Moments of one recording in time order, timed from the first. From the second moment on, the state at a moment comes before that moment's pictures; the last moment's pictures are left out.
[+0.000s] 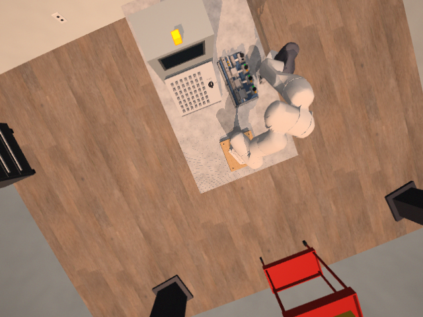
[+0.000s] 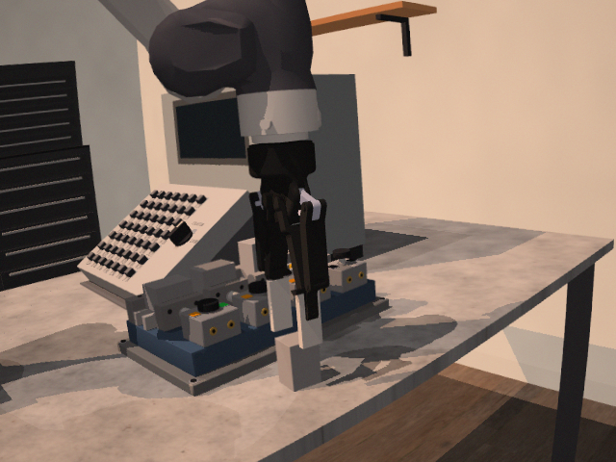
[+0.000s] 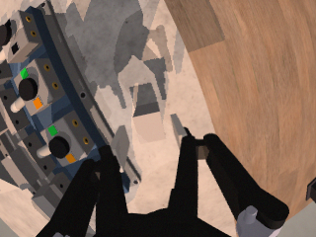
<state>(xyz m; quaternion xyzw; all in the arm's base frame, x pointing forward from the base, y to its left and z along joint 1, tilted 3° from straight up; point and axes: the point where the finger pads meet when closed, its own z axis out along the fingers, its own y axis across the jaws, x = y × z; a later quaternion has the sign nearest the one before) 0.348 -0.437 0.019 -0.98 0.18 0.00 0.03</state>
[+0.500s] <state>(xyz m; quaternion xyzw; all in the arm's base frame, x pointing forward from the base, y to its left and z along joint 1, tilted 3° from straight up) 0.348 -0.436 0.012 -0.98 0.18 0.00 0.03</state>
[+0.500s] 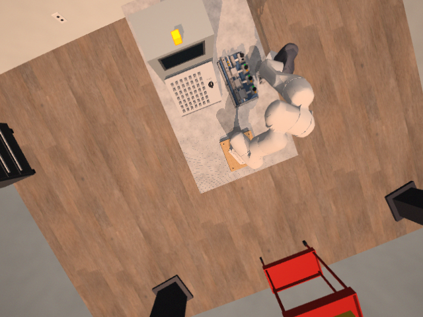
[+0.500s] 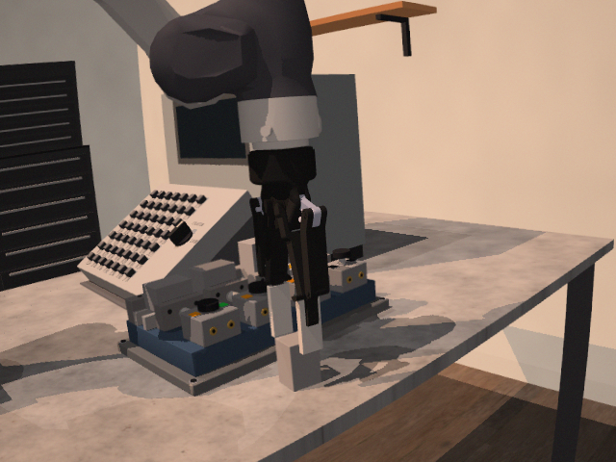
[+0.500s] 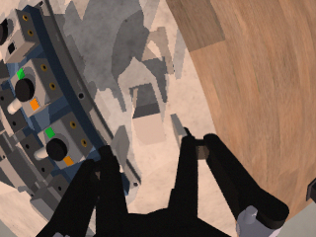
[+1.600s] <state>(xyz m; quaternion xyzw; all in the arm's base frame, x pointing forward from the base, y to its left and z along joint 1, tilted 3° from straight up) 0.348 -0.436 0.007 -0.98 0.18 0.00 0.03</state>
